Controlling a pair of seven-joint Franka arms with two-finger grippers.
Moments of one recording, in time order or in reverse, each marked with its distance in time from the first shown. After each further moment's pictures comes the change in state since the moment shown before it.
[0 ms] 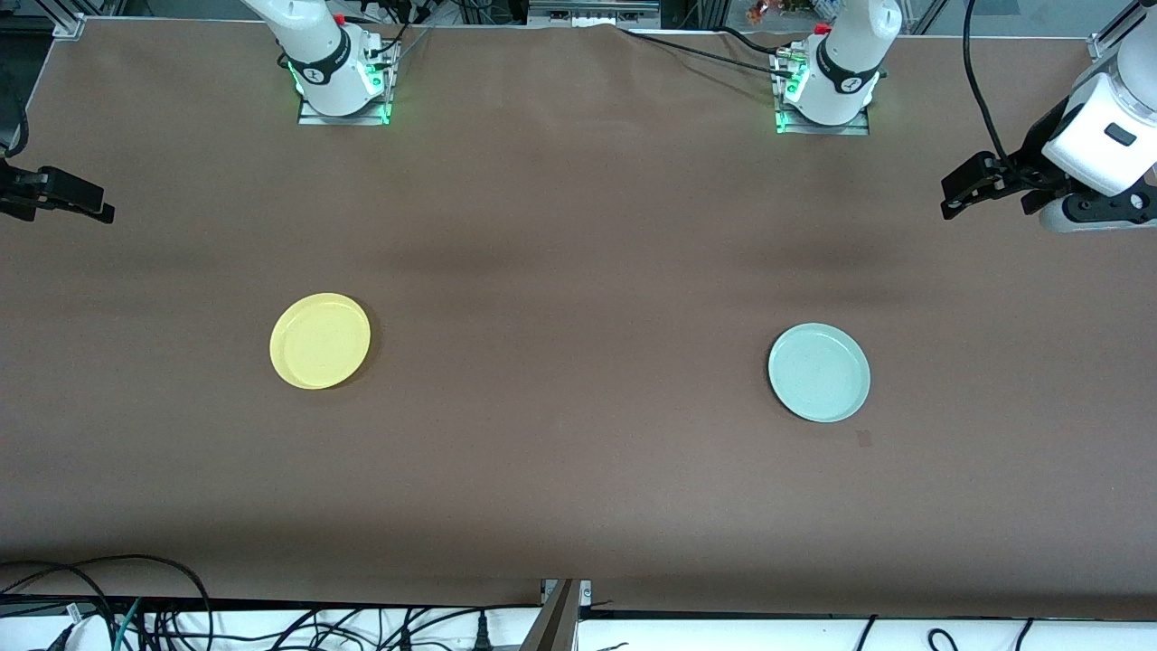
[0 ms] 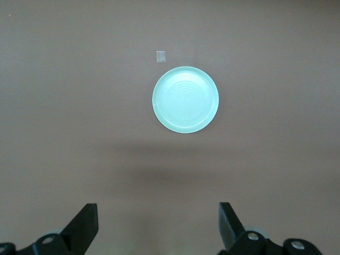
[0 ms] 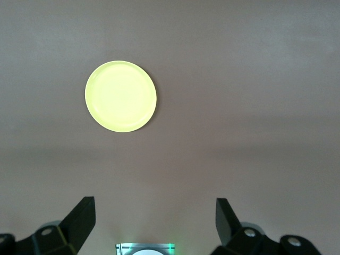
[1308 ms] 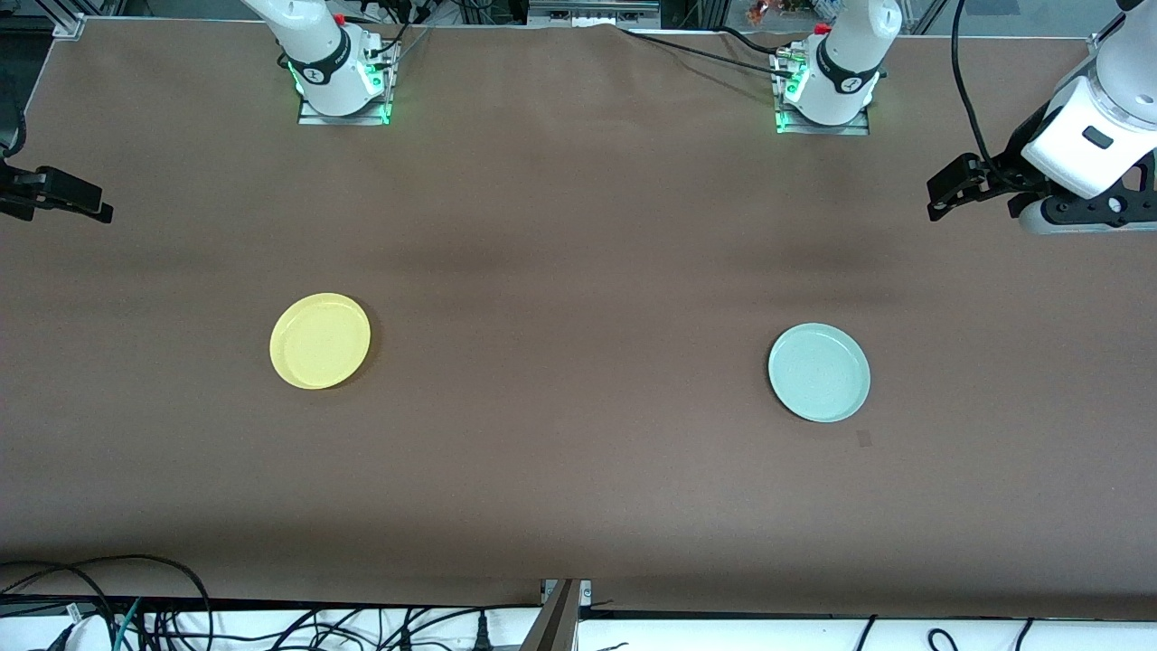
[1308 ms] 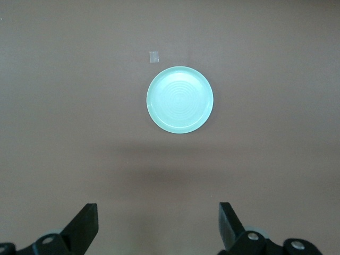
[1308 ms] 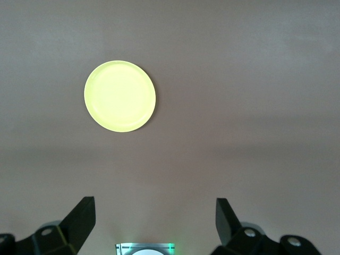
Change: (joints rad) left arm 0.000 0.008 -0.024 0.000 0.000 0.008 -0.001; right arm 0.000 0.000 -0.003 0.000 0.000 -0.001 0.000
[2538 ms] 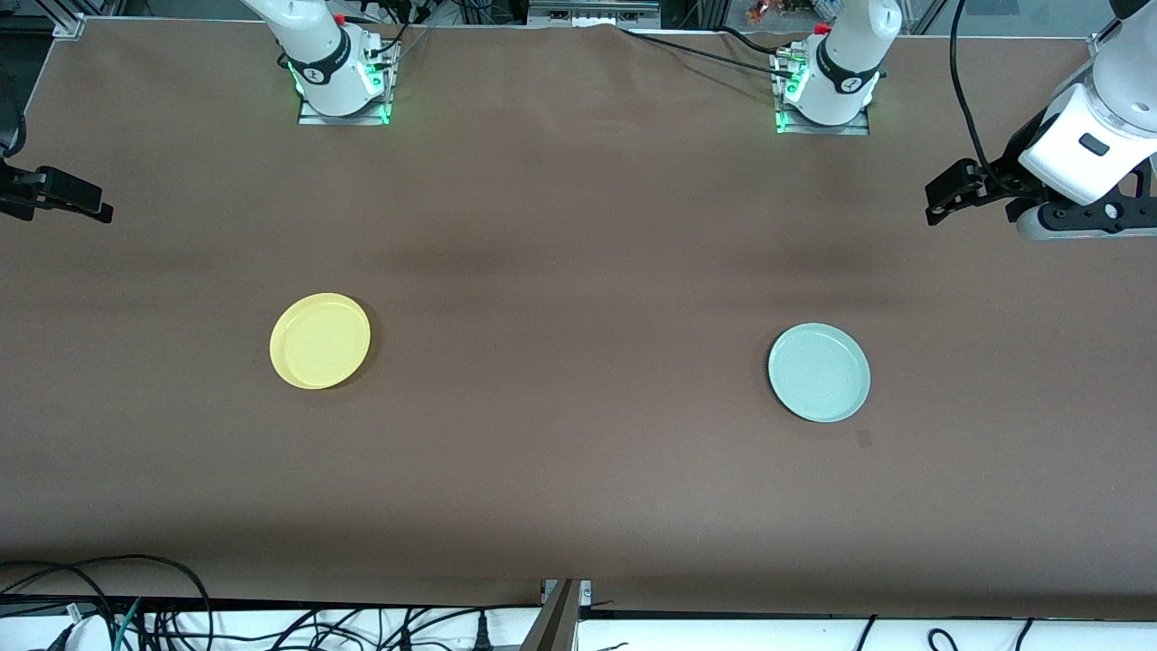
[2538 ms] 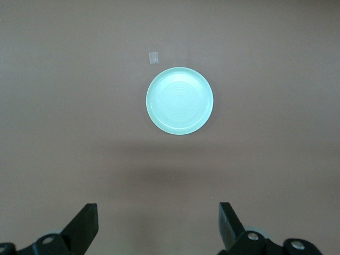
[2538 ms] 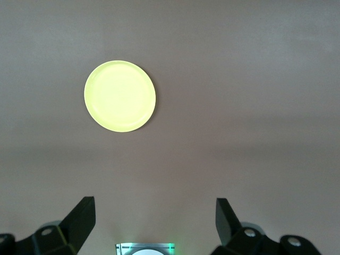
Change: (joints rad) left arm 0.000 0.008 0.000 0.000 0.000 0.008 0.000; right arm 0.000 0.000 0.000 0.000 0.000 0.000 0.000
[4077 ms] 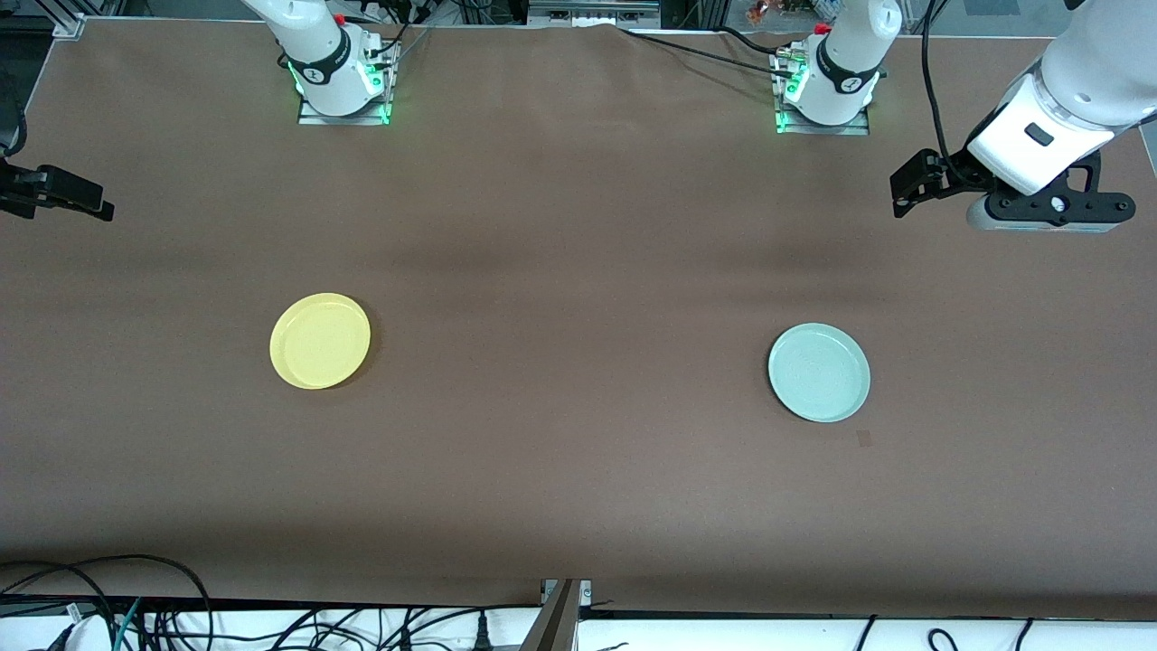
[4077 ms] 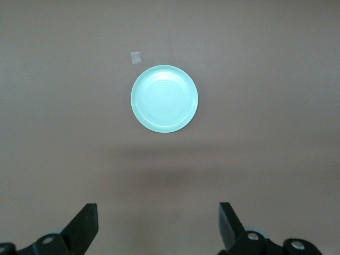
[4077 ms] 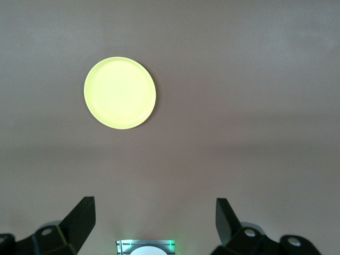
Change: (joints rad) left arm -0.002 0.001 -0.067 0.004 0.001 0.001 -0.001; right arm 0.000 0.000 0.000 0.000 0.000 -0.017 0.000
